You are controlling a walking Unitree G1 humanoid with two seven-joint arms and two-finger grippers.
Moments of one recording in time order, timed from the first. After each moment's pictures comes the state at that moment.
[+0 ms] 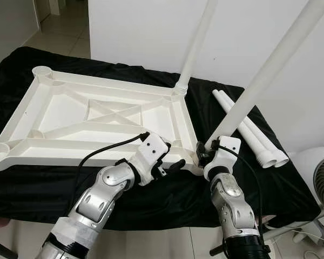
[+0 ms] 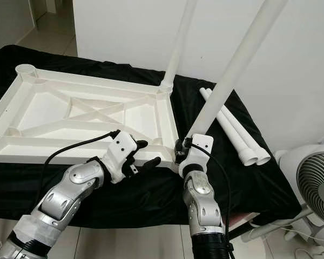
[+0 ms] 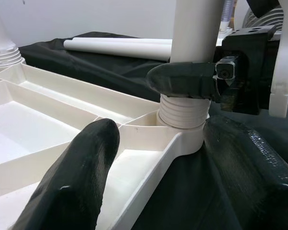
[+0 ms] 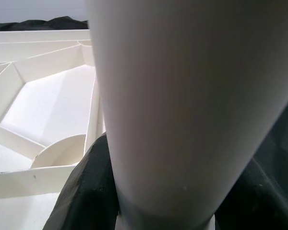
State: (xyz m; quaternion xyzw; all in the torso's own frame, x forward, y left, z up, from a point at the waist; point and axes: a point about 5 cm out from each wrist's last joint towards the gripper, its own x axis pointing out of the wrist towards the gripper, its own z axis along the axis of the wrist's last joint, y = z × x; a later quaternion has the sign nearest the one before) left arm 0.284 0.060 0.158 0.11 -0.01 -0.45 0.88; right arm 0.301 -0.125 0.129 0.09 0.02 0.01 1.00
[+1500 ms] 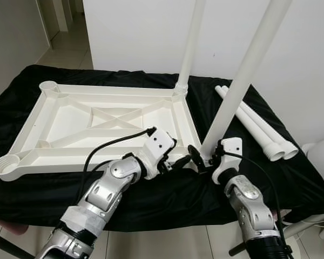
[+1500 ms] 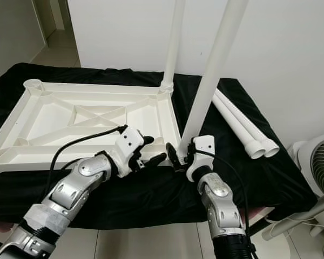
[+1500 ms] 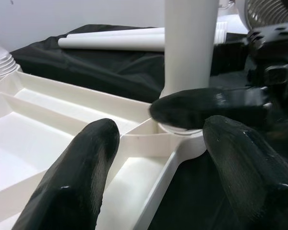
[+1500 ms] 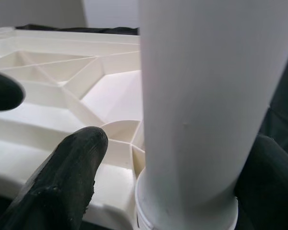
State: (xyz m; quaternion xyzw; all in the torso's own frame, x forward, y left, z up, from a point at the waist) left arm 0.299 0.050 0.160 0.12 -0.02 -0.46 0.88; right arm 0.296 -0.153 0.132 0.00 -0.02 0.20 0.98
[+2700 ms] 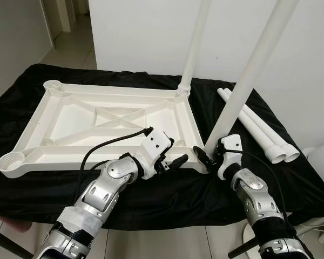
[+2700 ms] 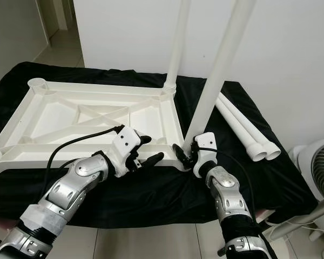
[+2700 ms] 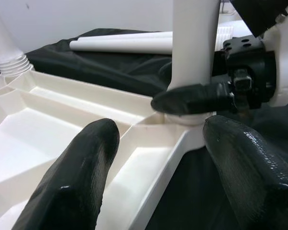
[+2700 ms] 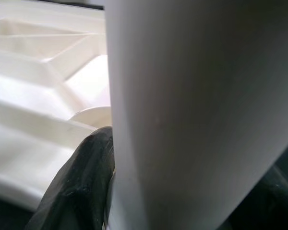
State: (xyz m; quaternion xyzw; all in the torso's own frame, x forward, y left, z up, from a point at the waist) left arm 0.298 0.054 0.159 0.12 -0.02 -0.46 0.88; right arm 0.324 -0.170 0.113 -0.02 0.01 0.18 0.98
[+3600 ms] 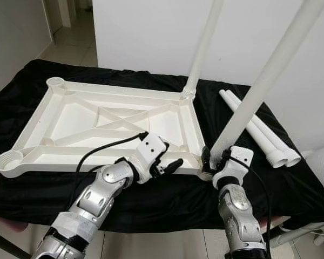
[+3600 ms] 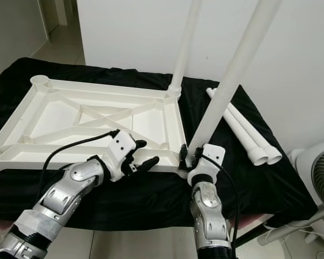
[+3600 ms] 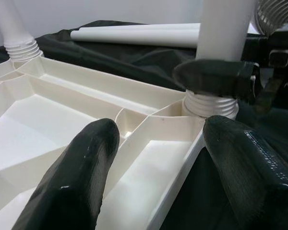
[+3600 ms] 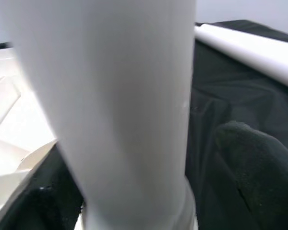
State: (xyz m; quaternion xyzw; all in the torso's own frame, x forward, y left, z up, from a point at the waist) left arm 0.294 0.062 0.151 0.12 -0.01 -0.46 0.88; right arm 0.284 -0.143 0.116 0.08 -0.01 -0.02 1.00
